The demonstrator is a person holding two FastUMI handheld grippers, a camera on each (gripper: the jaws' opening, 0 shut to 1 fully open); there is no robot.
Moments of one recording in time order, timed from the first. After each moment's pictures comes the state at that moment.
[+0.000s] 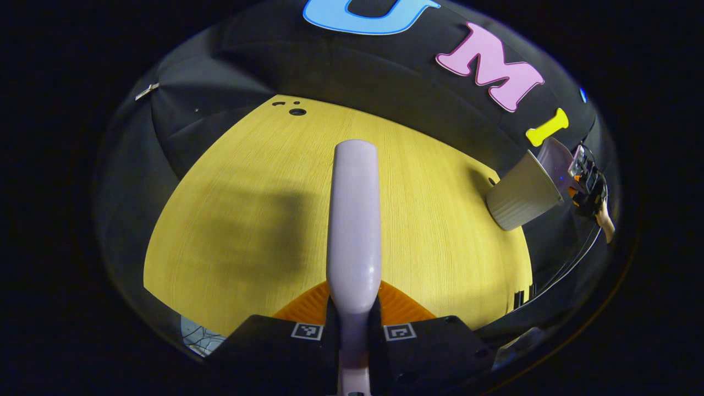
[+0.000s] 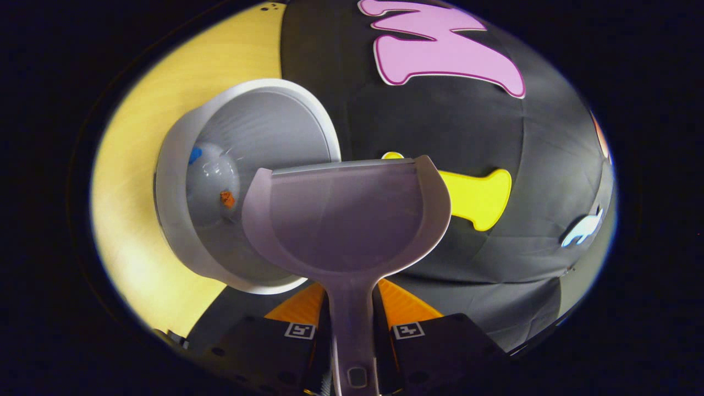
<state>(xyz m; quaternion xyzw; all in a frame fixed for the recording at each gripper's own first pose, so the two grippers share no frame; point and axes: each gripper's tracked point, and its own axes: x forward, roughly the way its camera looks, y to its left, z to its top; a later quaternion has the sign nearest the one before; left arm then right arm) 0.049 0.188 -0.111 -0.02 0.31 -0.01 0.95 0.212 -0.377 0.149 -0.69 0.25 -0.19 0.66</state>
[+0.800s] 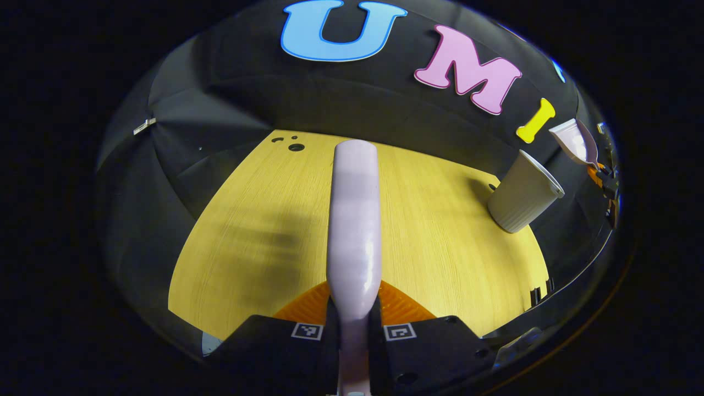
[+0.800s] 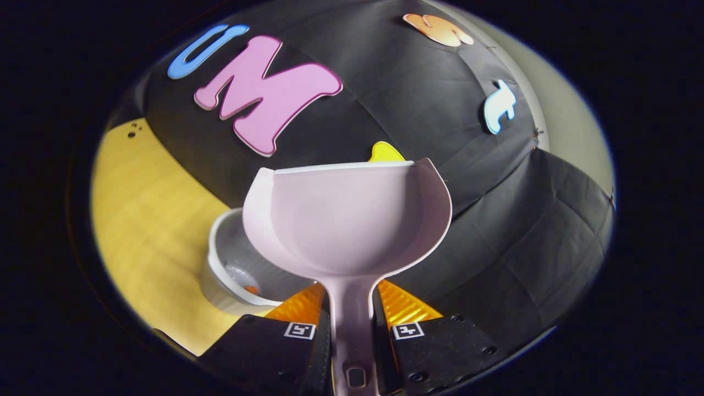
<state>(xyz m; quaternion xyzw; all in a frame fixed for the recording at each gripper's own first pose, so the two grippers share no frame) 0.047 0.175 -0.074 0.04 0.24 -0.01 0.97 0.129 -0.290 0.237 -0.41 0.08 -0.25 0.87</state>
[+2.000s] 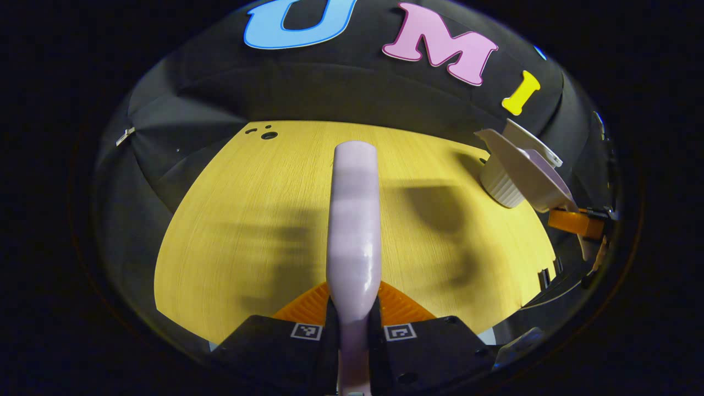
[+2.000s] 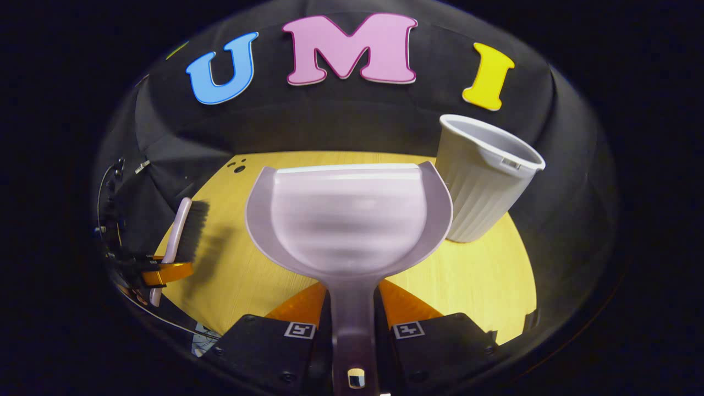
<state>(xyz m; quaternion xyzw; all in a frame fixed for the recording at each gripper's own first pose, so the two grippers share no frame) 0.076 0.137 -0.137 0.08 0.29 -0.02 0.95 0.112 -0.251 0.172 -0.08 0.30 -0.04 0.95</state>
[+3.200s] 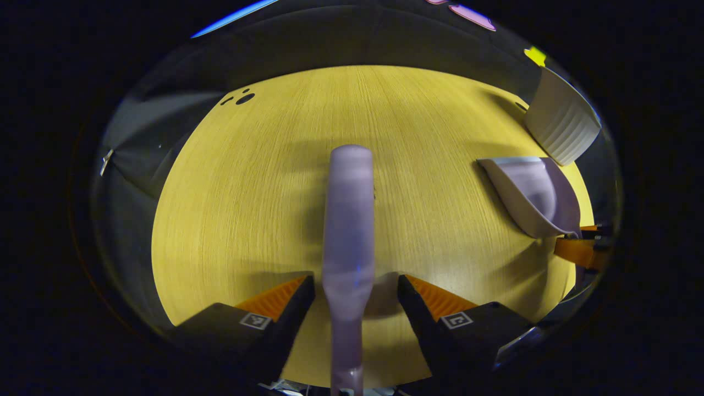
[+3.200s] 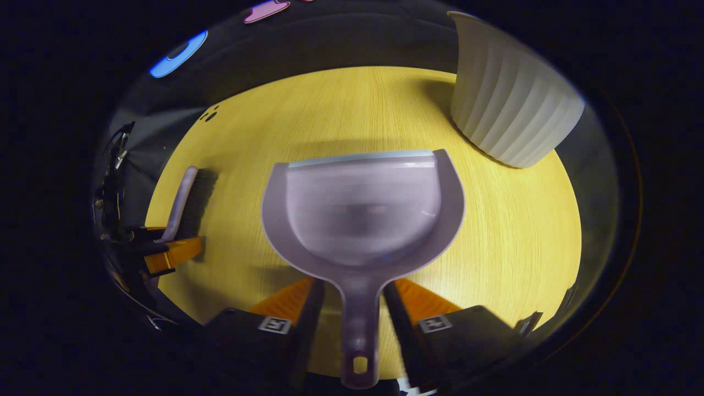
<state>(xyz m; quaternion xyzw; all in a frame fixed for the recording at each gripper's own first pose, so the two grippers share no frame) 0.134 0.134 -0.203 0.13 0.40 0.05 0.91 0.122 -0.262 0.068 -0.02 0.46 -0.05 0.89</state>
